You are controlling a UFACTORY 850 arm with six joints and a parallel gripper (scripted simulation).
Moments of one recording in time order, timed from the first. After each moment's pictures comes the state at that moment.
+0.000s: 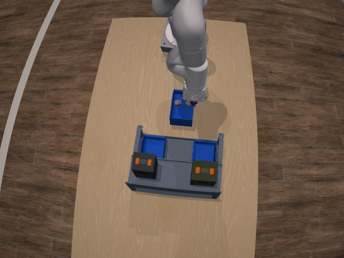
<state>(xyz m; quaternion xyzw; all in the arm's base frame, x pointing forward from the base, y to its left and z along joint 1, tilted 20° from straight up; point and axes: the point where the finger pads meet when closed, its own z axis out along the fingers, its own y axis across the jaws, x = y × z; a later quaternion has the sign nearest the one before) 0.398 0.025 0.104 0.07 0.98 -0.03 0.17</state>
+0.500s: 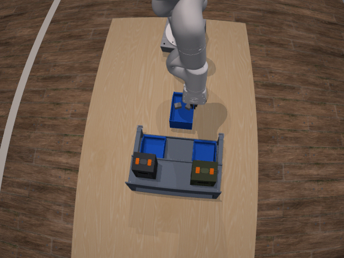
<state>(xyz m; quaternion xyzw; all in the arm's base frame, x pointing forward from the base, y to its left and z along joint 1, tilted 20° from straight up) 0.411 0.024 0.109 0.07 0.98 -0.03 0.17</state>
